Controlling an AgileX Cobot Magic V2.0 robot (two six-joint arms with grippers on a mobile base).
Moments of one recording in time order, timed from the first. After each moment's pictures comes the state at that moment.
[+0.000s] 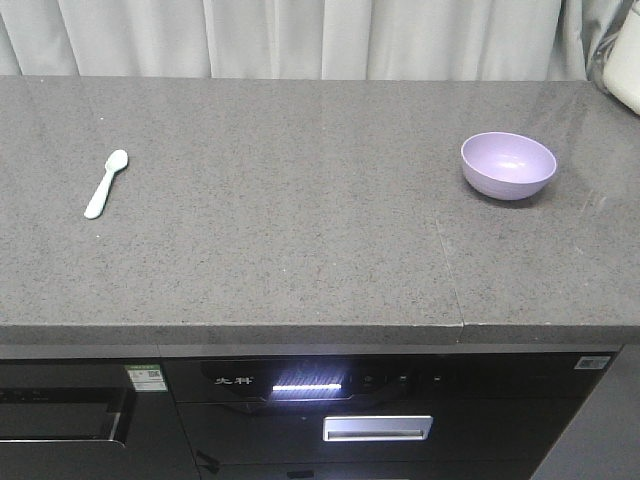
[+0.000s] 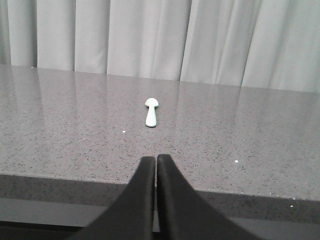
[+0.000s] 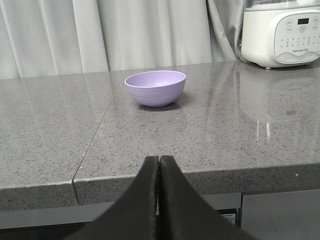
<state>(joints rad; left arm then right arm) 0.05 -0.01 0.03 0.01 0.08 -0.19 -0.02 -0.01 0.03 -0.24 0.12 0.26</state>
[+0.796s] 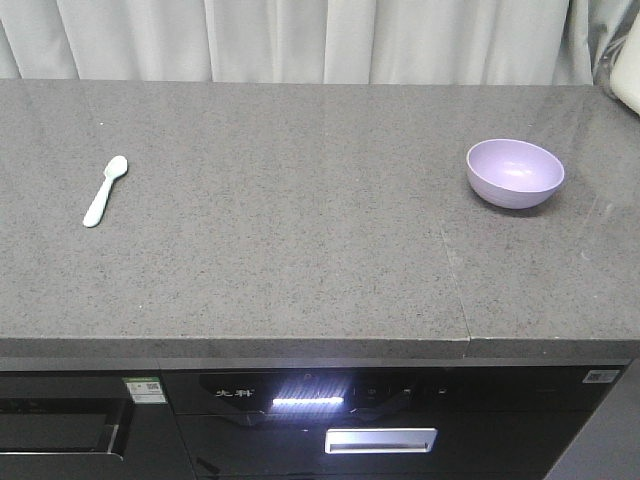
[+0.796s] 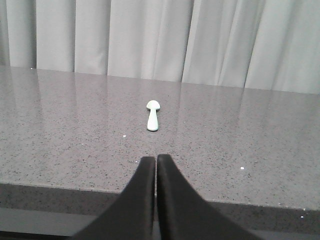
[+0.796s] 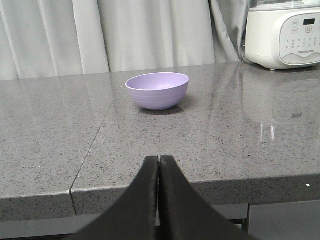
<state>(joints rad) 0.05 -0.01 0.03 0.01 0.08 -0.19 -0.02 -0.01 0.03 -0.24 0.12 0.26</state>
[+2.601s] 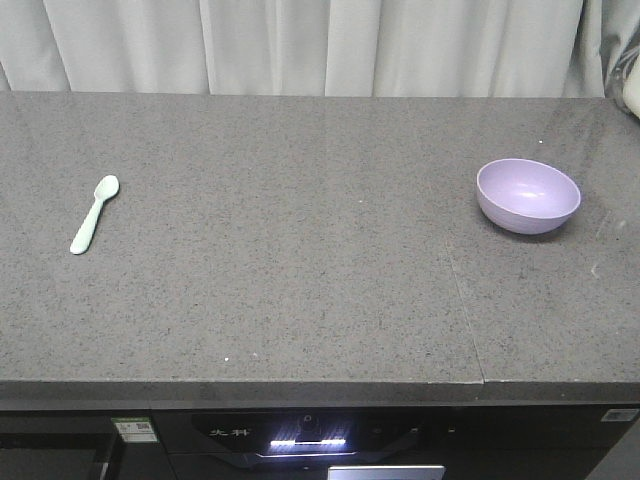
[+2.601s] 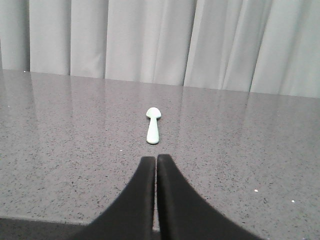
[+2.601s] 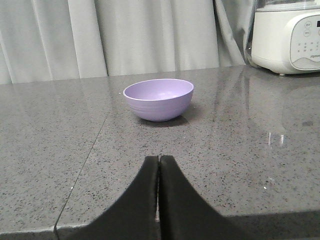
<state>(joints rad) 0.05 -0.01 0.03 0.01 0.08 -0.19 -0.02 -0.01 0.03 -0.24 0.12 0.26</state>
